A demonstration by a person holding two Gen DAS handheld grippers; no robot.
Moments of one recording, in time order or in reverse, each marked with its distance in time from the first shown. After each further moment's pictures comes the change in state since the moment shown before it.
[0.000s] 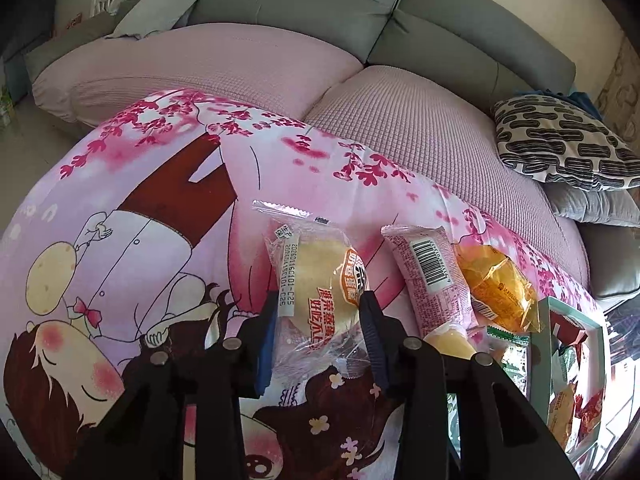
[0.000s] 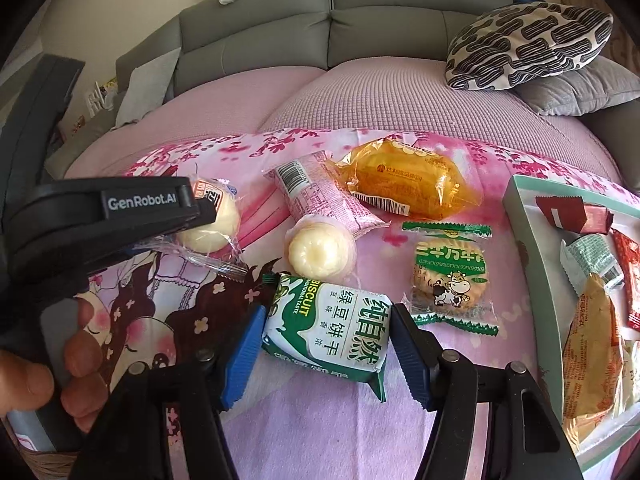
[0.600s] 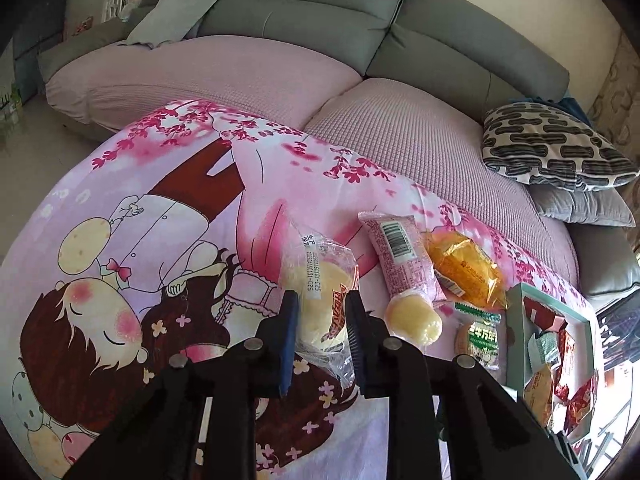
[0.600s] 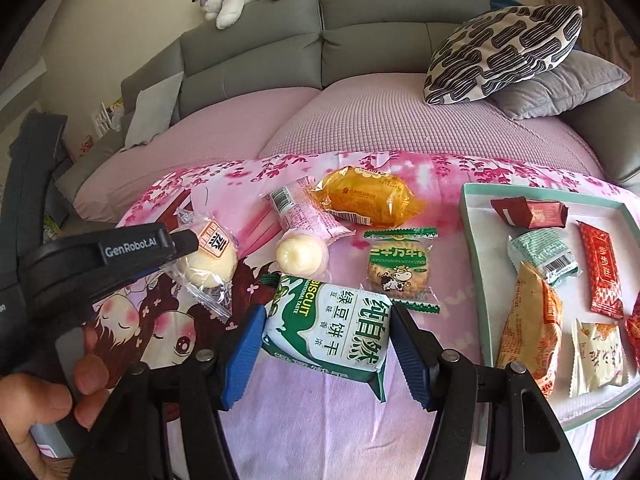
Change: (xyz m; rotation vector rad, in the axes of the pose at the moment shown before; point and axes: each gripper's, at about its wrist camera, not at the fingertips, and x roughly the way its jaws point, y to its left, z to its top) left arm -0.043 -0.015 -0.027 0.002 -0.029 0.014; right arm -0.054 -0.028 -0.005 0.034 -0.045 0.029
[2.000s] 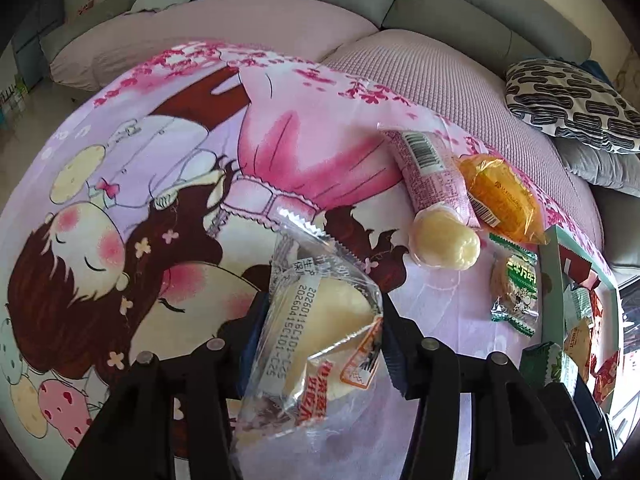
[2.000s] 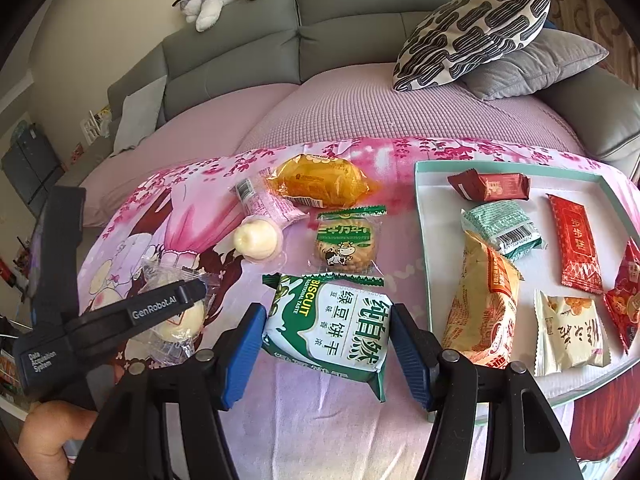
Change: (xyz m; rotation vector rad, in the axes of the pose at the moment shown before) left arm 0.033 -0.001 -0.042 -0.026 0.158 0.064; right arm -0.014 -0.036 -0.011 0.049 0.025 -0.019
